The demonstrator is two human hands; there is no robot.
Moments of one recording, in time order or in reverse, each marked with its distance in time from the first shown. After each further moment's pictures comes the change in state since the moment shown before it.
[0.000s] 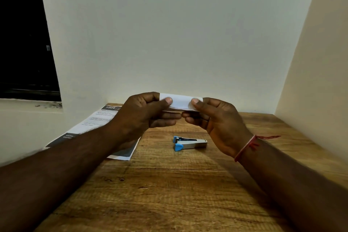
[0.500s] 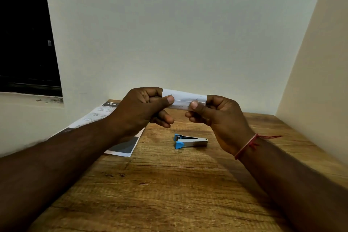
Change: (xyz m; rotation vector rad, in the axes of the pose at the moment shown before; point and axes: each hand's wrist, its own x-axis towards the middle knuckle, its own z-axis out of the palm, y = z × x) left_hand 0.001 0.007 -0.003 0.190 0.039 0.071; right_hand -0.002 -0.003 0.002 -0.208 0.040 -0.075
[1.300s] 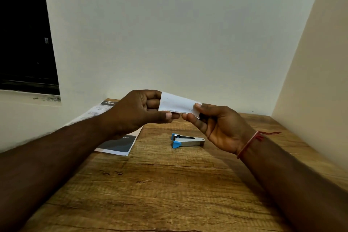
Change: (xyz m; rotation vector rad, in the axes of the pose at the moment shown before) left_hand -0.001 -0.007 -0.016 0.075 -0.229 -0.007; right_hand 0.003 -0.001 -0.011 0.494 -0.123 0.402
